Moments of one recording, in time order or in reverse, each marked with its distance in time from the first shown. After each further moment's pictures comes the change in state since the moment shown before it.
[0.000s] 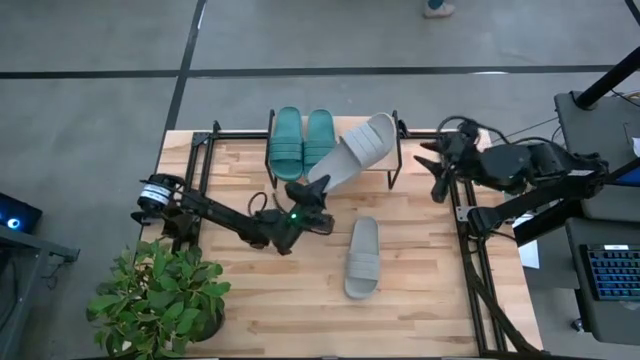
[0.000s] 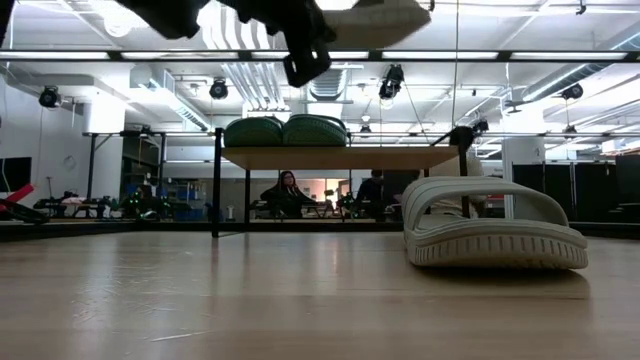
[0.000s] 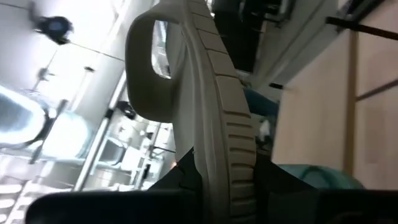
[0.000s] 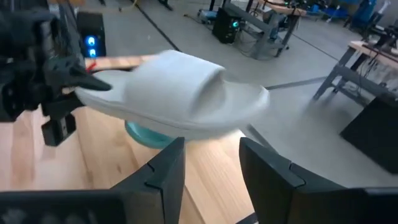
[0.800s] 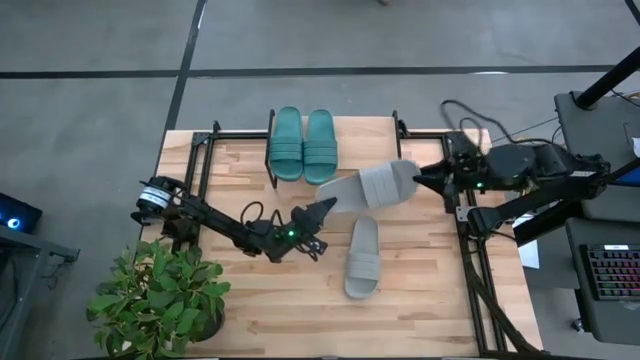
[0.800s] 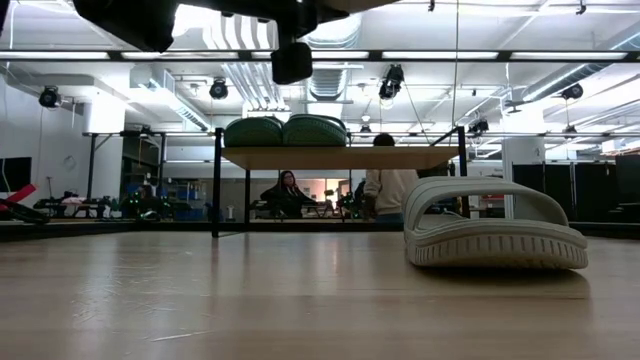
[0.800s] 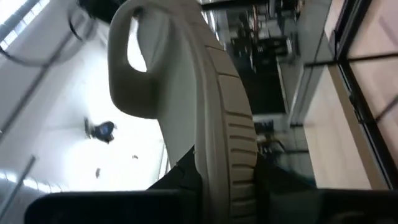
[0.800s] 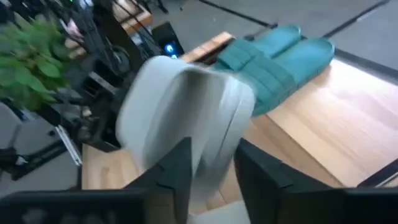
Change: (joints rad) left arm -0.049 0.006 -0.099 0.154 0.223 0.393; right arm -0.003 -0.079 -0.076 0.028 -0.338 0.476
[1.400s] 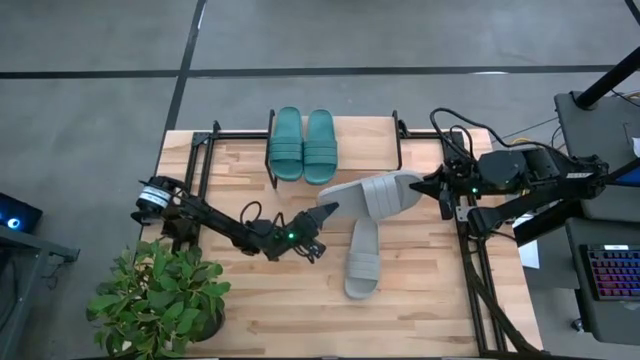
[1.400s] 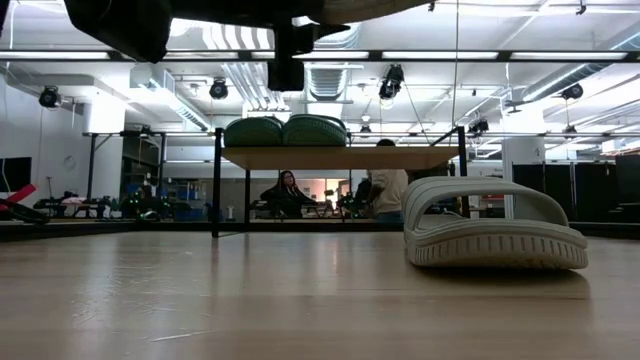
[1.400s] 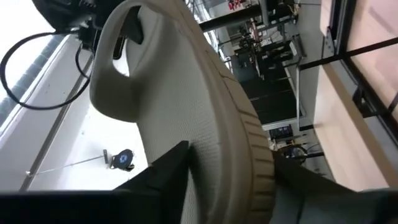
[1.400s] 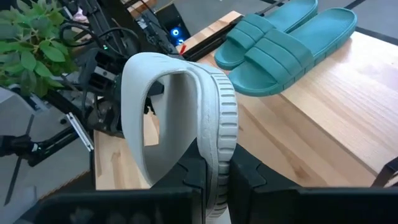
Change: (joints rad) left arm 0.001 -0.001 -0.045 0.000 0.103 0.131; right arm 0.000 0.021 -0.029 -0.003 -0.057 0.063
